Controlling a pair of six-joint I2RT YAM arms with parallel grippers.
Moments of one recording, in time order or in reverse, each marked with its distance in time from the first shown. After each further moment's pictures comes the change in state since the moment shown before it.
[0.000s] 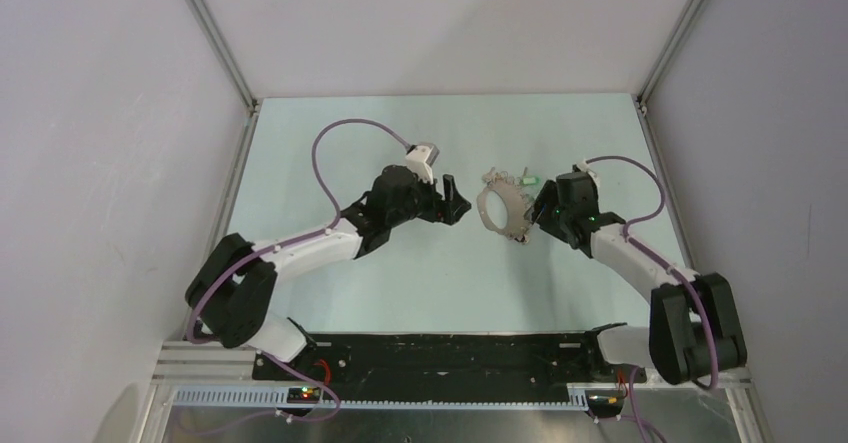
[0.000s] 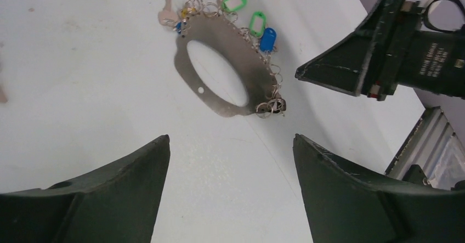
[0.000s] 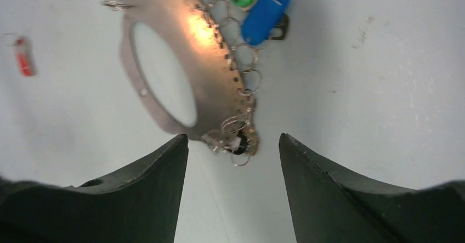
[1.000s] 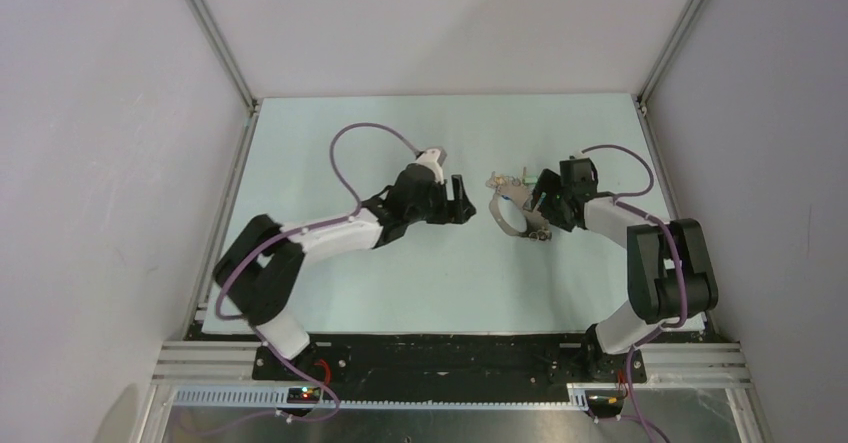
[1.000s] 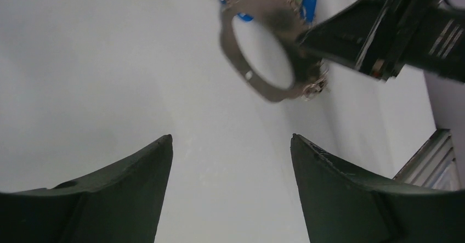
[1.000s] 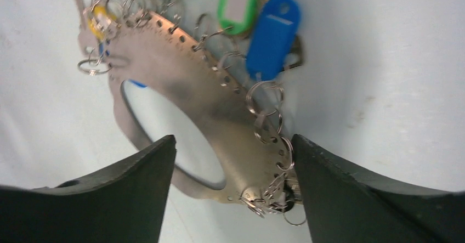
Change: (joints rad) left arm -0.026 0.090 0.057 -0.158 -0.107 -0.157; right arm -0.115 0.338 0.143 0.051 -0.068 -0.084
